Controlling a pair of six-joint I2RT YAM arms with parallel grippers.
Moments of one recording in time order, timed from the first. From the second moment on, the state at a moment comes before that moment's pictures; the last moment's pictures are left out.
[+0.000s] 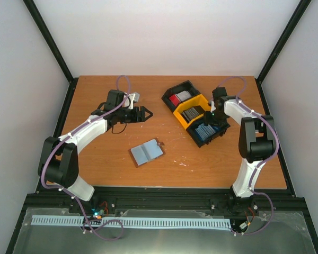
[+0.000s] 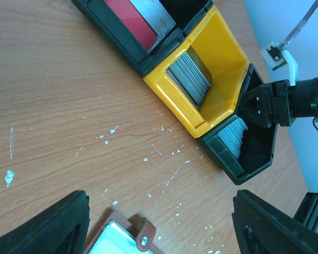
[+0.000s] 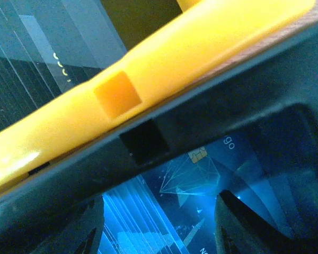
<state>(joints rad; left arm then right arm) -0.34 1.56 1.07 -0.24 0.55 -0.42 0.12 1.92 1.36 -0.77 -0.11 0.13</state>
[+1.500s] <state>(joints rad) -0.34 1.56 1.06 -0.24 0.55 -0.42 0.18 1.90 1.38 -0.79 -0.04 0.09</state>
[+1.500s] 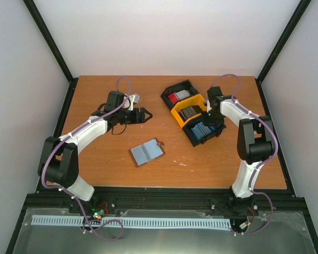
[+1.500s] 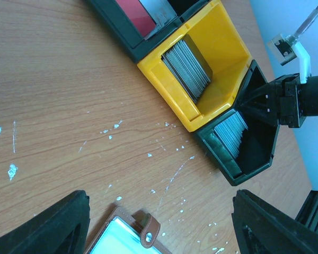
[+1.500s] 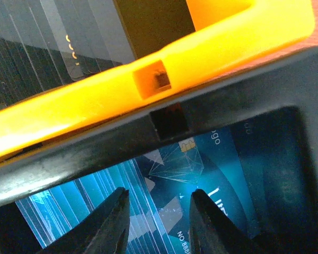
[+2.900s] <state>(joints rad) -0.34 1.56 1.06 -0.24 0.54 -0.41 0.09 1.92 1.42 -0.84 -0.05 0.09</state>
